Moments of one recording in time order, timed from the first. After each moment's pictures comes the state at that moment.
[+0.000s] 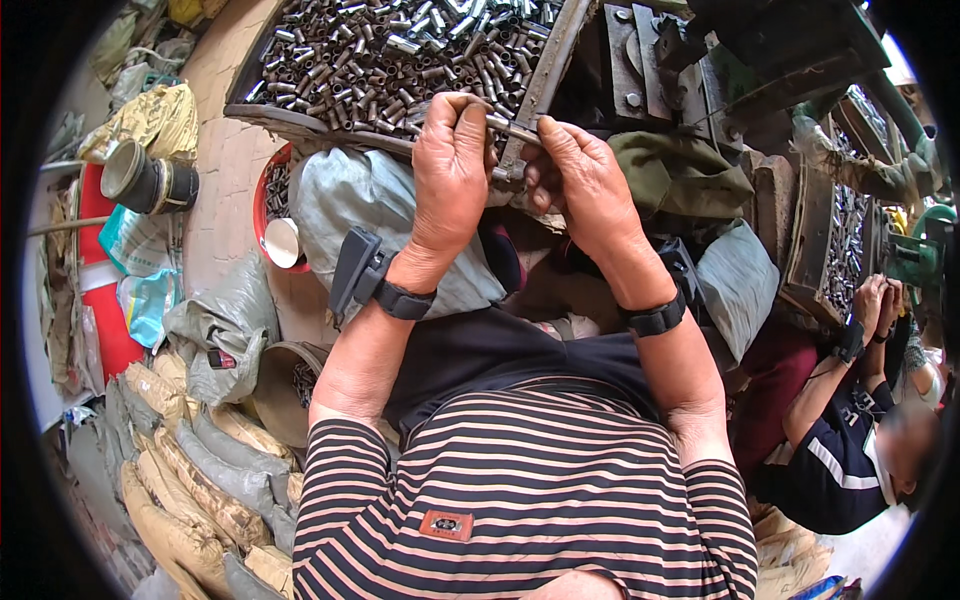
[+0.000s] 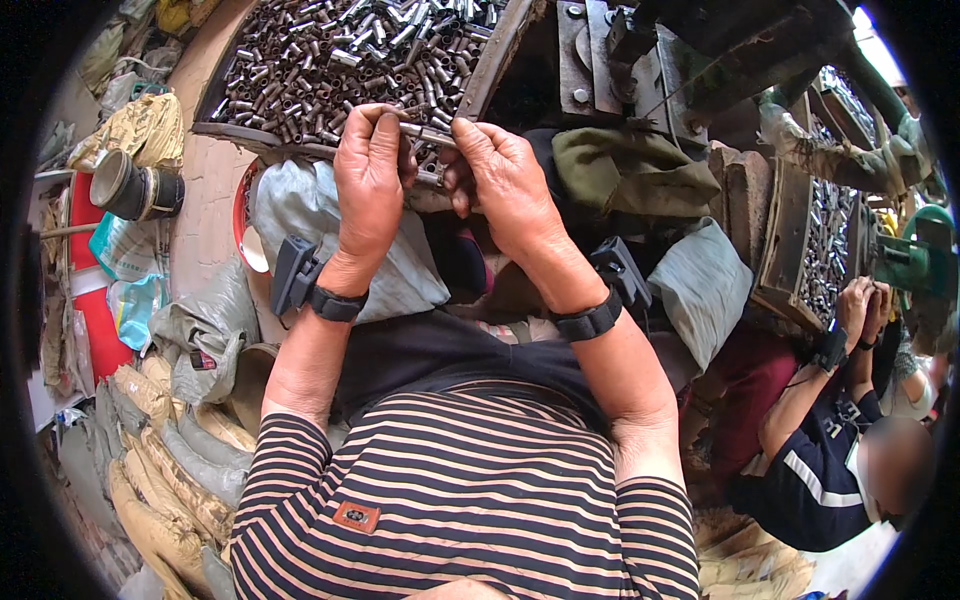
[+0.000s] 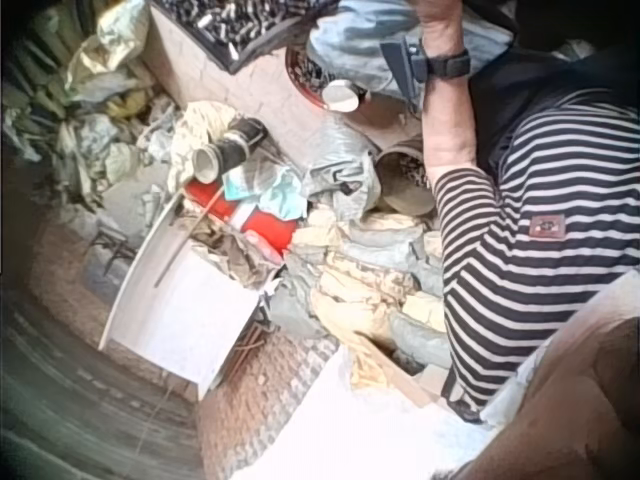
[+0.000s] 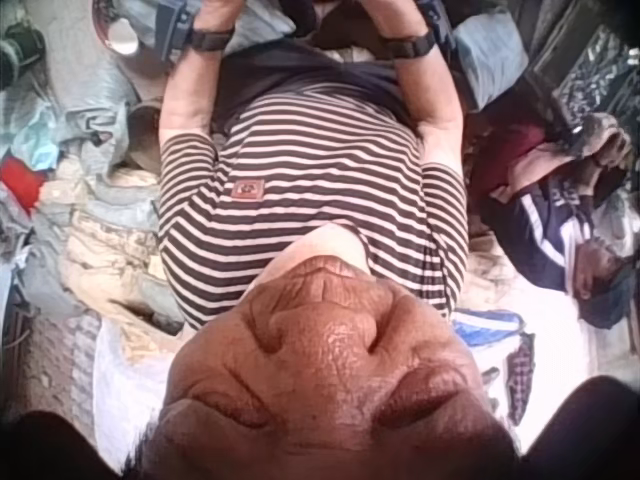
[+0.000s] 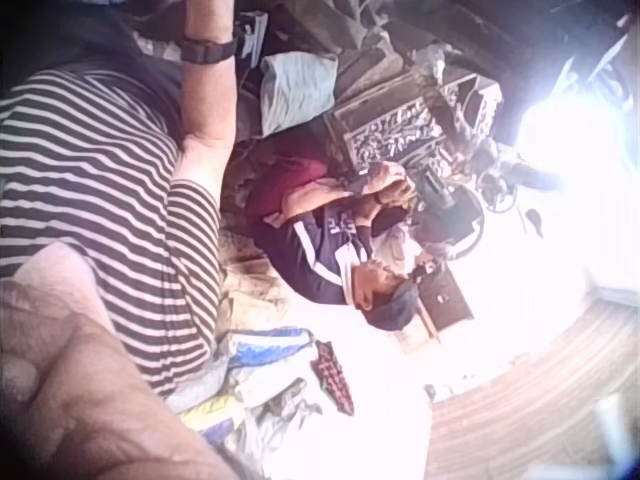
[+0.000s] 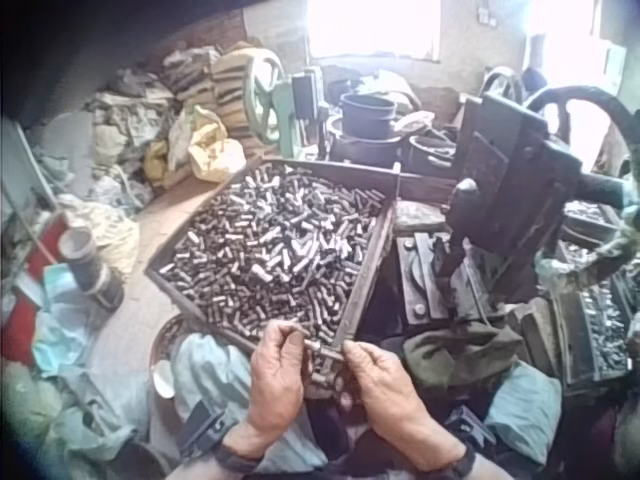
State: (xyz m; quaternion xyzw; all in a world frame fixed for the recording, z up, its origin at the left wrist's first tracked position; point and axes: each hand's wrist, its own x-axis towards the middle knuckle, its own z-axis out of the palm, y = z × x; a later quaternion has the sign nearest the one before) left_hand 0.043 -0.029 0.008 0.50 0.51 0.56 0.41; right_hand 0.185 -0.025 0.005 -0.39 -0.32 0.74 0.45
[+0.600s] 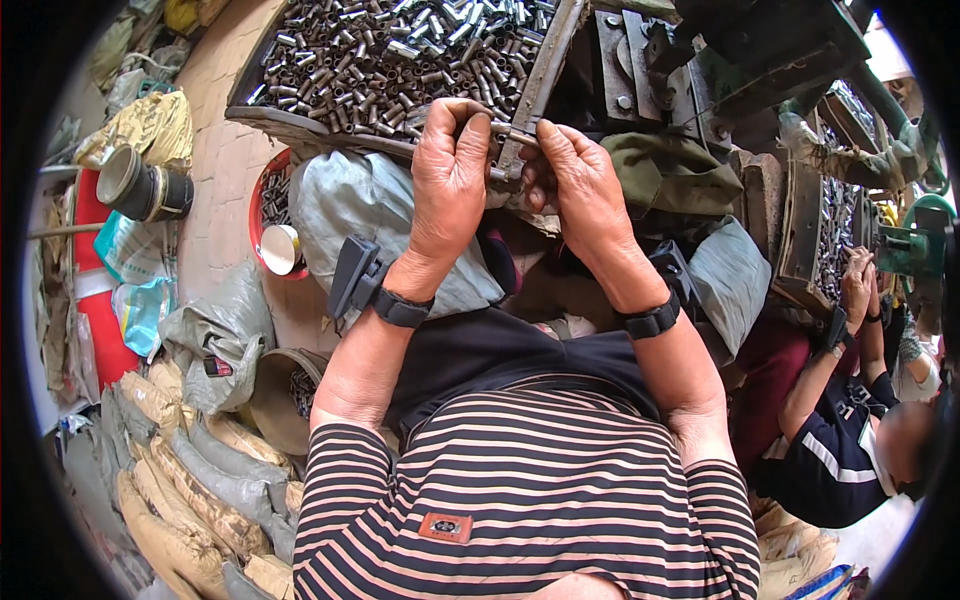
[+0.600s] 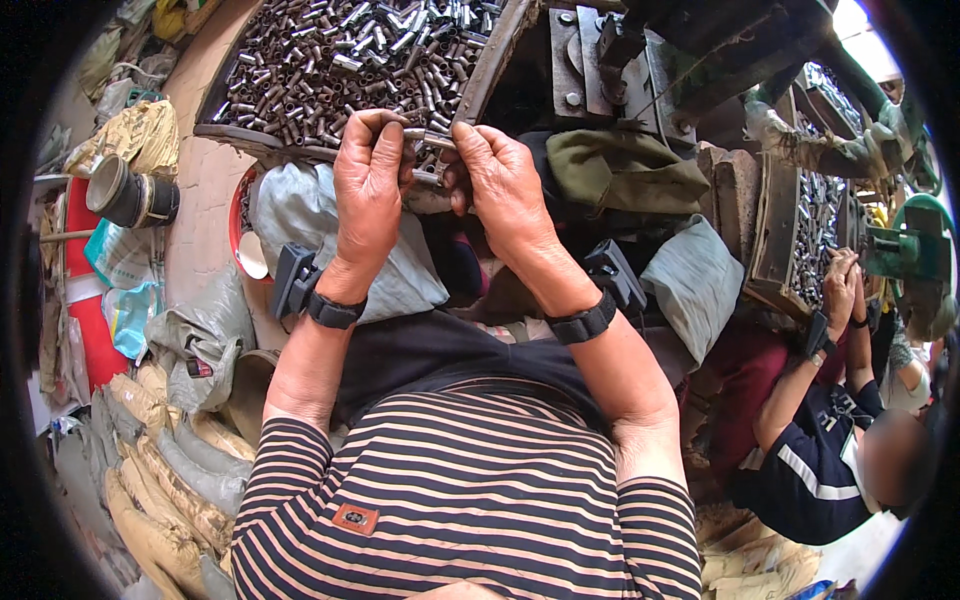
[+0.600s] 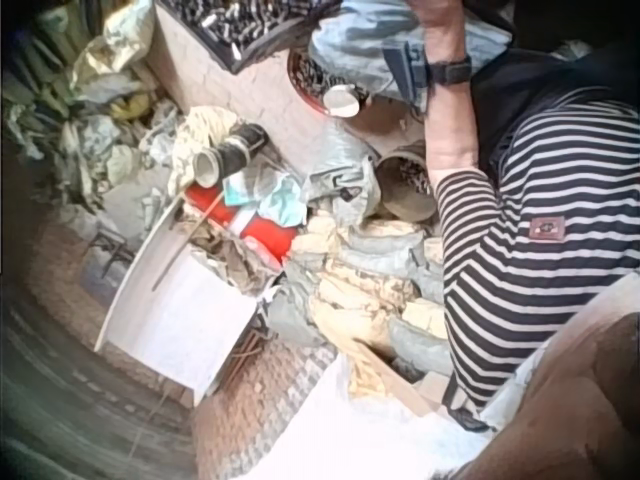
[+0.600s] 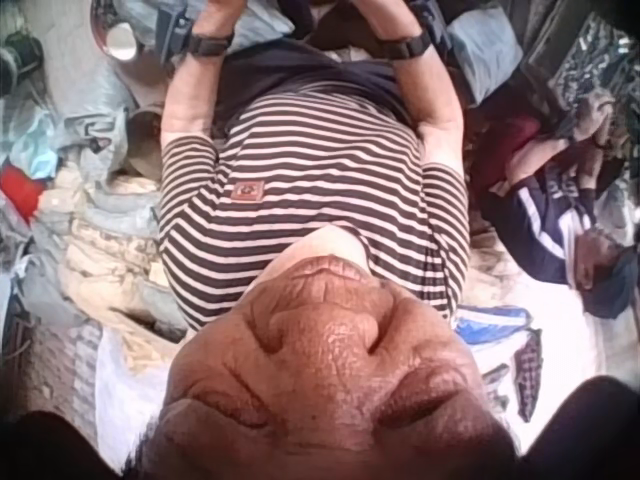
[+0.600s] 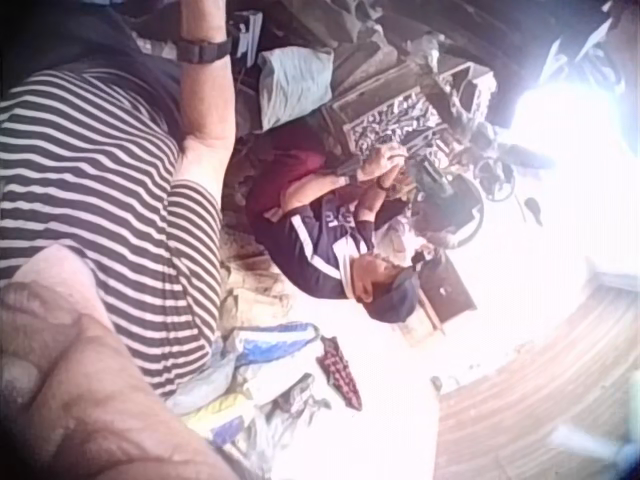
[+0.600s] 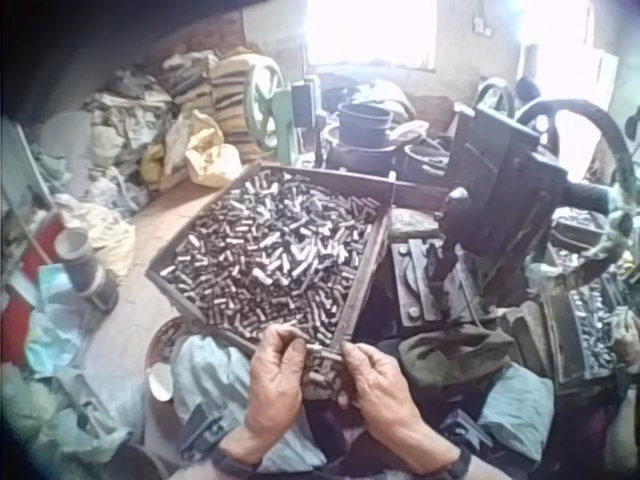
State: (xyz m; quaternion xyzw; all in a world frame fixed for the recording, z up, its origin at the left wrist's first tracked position) left_hand 0.041 -0.036 0.008 0.50 0.46 0.59 0.44; right_hand 0.177 -0.034 0.010 -0.41 -0.33 0.69 0.49
